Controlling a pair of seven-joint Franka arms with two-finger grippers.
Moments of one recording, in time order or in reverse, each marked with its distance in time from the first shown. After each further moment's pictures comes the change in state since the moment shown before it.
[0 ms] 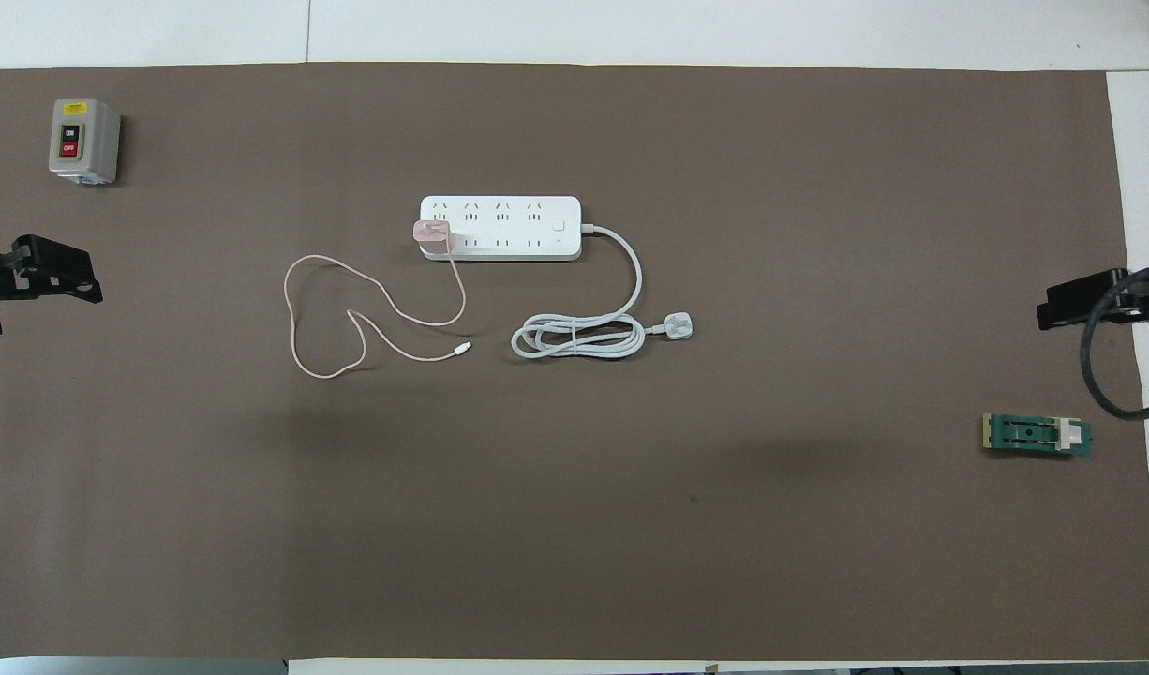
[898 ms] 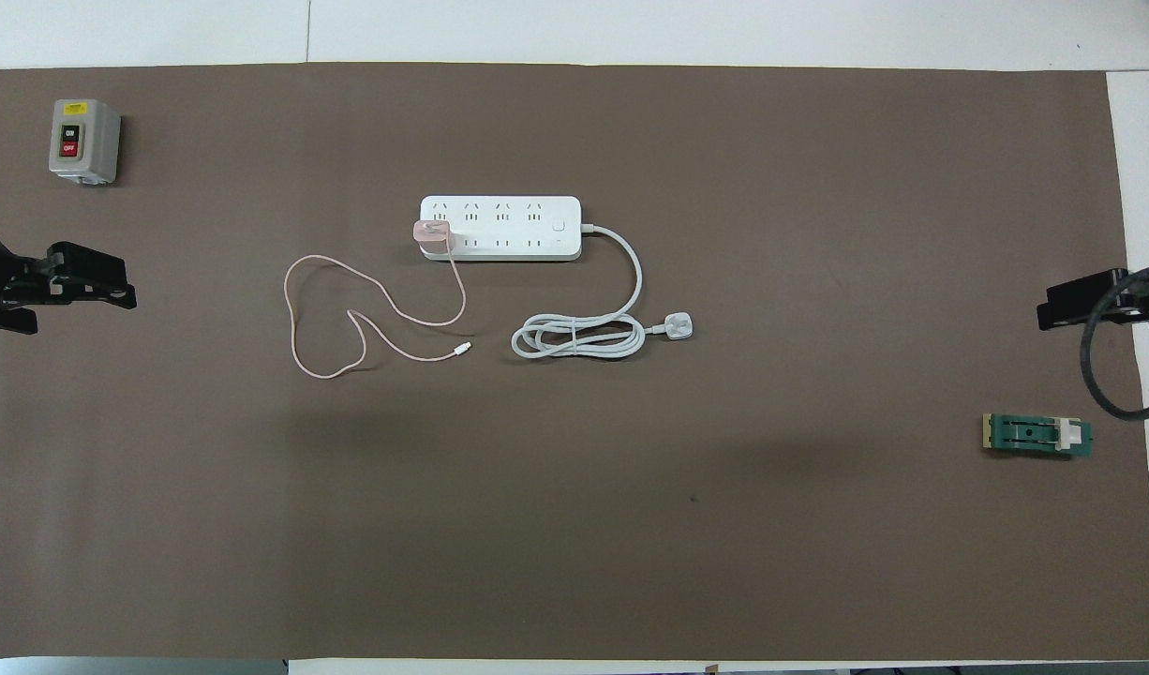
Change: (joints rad) left arm -0.048 -0.013 -0.001 0.000 -0.047 -0.018 0.067; right arm 0.000 0.000 0.000 0.000 0.000 0.000 0.000
